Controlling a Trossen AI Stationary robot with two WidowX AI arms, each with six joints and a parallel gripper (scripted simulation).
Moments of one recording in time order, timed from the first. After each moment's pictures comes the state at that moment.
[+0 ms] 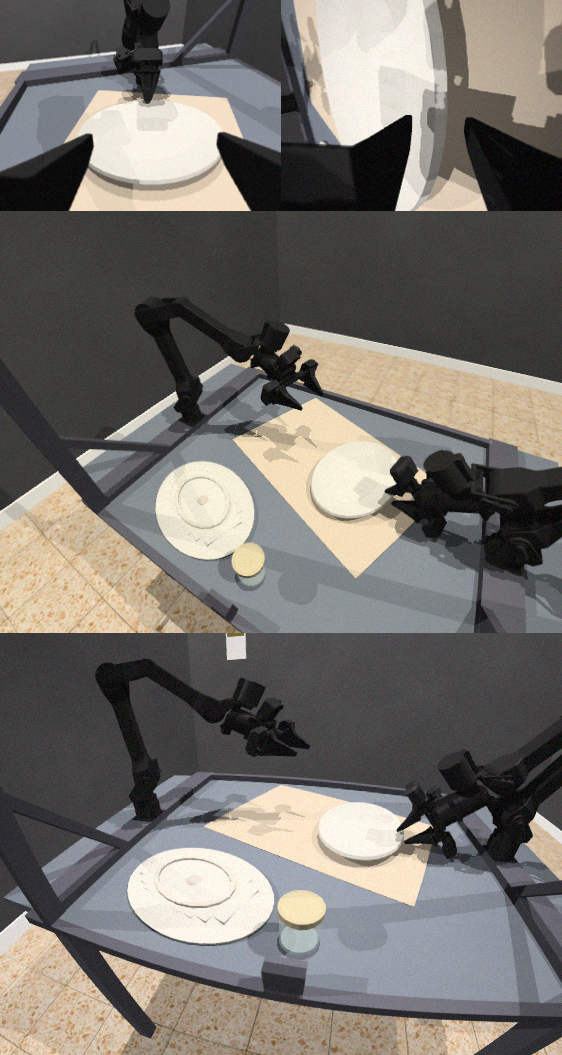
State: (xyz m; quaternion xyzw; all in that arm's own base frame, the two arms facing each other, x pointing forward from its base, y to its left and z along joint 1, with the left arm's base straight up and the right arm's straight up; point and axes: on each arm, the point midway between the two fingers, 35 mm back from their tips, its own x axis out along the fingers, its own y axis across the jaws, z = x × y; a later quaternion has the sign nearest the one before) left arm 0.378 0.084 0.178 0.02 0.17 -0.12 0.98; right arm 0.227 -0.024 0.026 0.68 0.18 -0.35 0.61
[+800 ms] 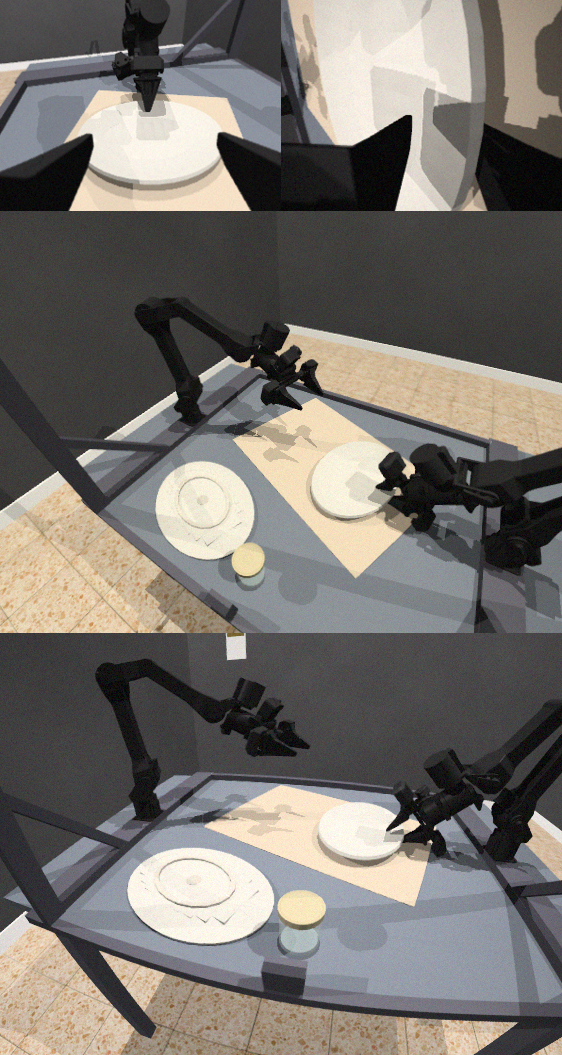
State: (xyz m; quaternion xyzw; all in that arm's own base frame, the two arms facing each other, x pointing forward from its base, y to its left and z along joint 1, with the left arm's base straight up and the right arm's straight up) left arm 0.378 0.084 0.178 0.02 0.17 -0.12 0.98; right arm 0.251 -0.031 0.021 0.68 0.19 -0.36 0.61
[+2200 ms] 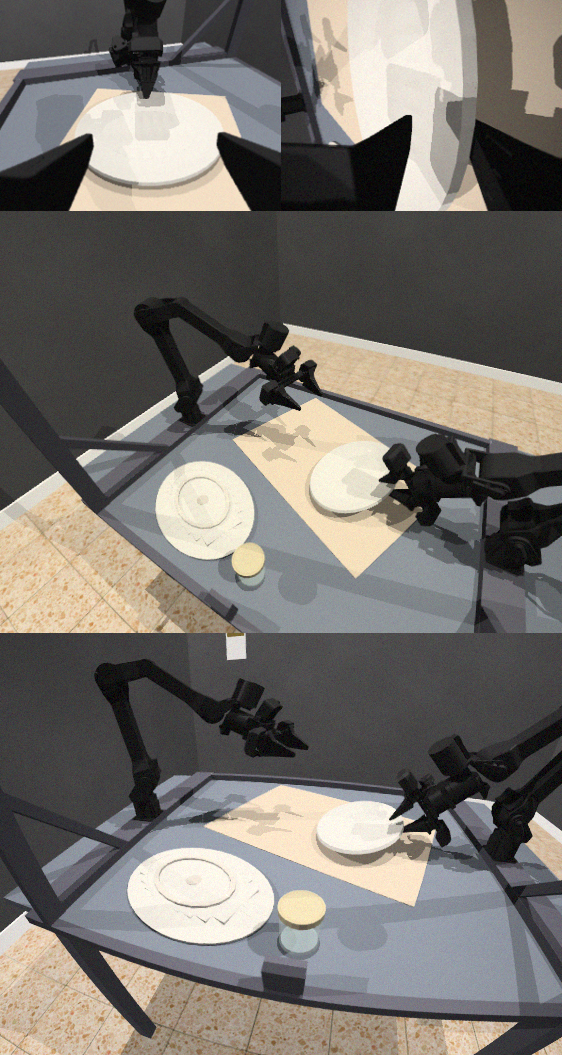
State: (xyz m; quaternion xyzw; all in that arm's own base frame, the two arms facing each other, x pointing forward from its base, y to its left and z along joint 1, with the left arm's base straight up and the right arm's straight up) left arm 0.375 0.083 0.177 0.02 0.17 -0.12 0.98; right arm 0.249 -0.030 0.050 0.68 0.19 -0.35 0.61
